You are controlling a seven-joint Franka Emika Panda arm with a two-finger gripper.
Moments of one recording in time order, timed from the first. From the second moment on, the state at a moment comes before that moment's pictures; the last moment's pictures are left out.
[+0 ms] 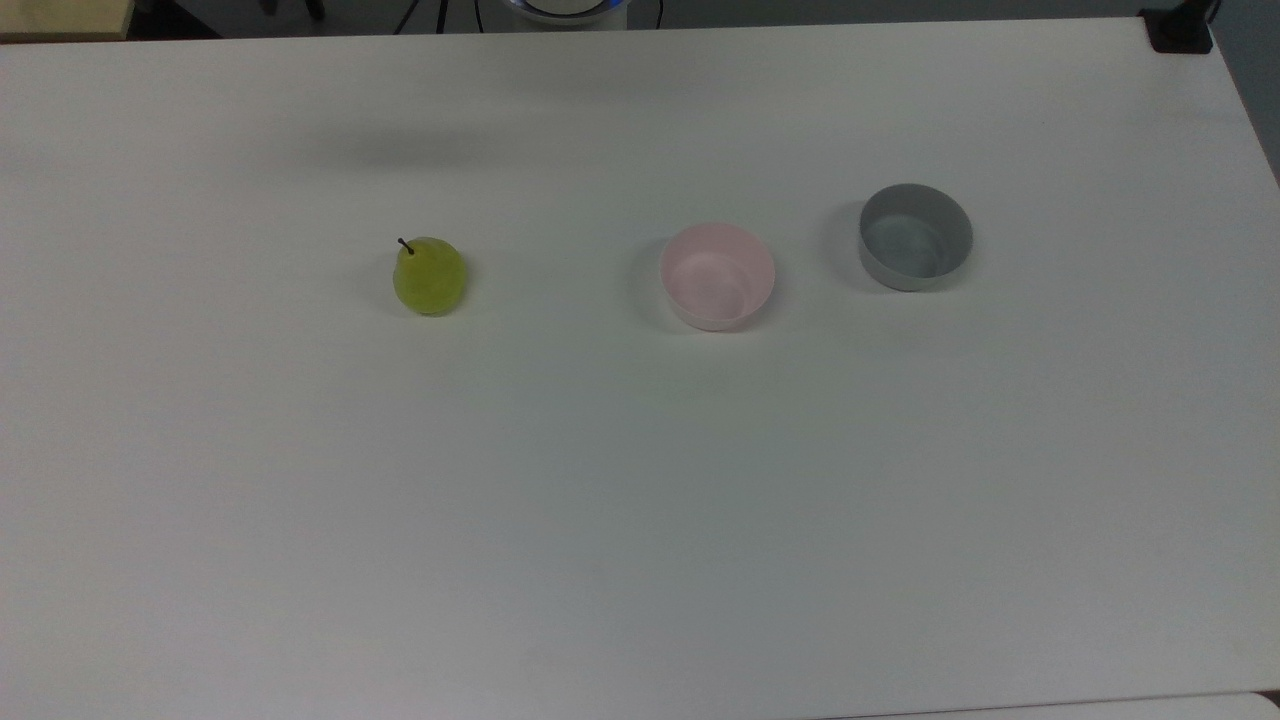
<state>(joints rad) -0.10 0.10 -0.28 -1.45 0.00 1.54 -0.39</state>
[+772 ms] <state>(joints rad) -0.07 0.11 -0.27 -1.44 -0.01 1.51 -0.44</state>
